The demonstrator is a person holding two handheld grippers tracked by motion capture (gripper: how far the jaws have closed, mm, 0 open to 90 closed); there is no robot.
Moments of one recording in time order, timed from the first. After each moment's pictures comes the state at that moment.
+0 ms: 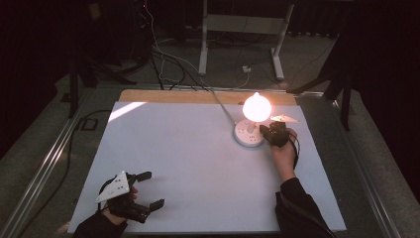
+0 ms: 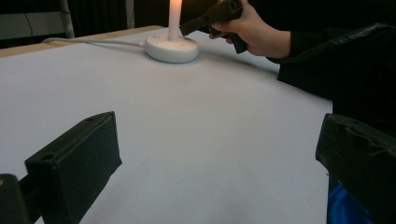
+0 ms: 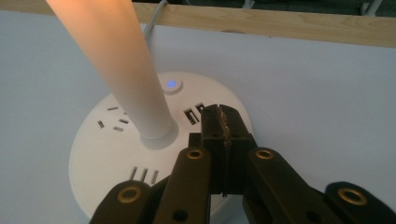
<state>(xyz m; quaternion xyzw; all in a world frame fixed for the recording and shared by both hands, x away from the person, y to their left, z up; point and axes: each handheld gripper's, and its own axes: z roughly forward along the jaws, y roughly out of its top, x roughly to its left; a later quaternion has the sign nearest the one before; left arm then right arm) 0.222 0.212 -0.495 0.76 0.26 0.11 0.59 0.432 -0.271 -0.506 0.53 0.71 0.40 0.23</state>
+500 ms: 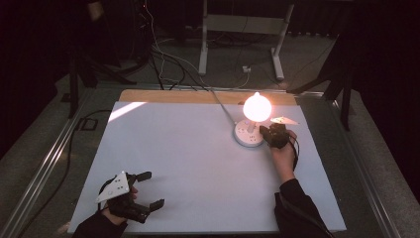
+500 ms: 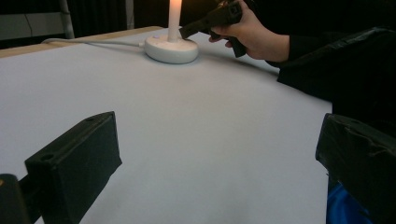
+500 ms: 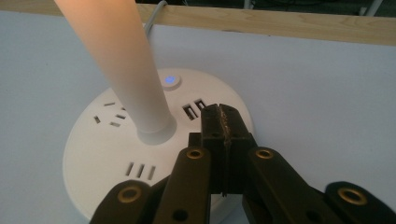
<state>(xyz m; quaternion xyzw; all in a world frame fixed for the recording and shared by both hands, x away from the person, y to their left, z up) 0.221 0.212 -0.495 0.76 0.26 0.11 0.59 0.429 -0.272 -0.512 0.53 0.71 0.40 0.24</state>
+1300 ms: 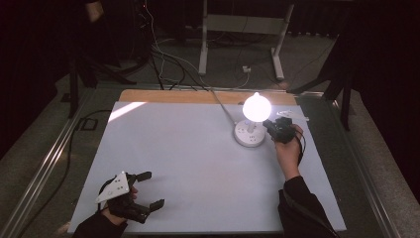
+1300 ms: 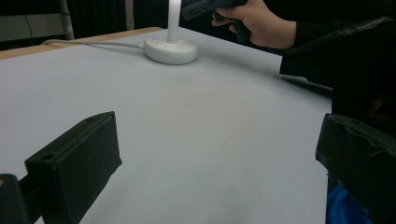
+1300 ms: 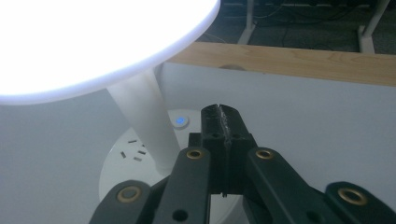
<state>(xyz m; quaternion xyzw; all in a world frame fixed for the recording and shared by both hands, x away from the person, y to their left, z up) 0.221 0.212 -0.494 0.76 0.26 0.11 0.59 0.425 -0.278 -0.477 0.52 0.69 0.43 0.24</state>
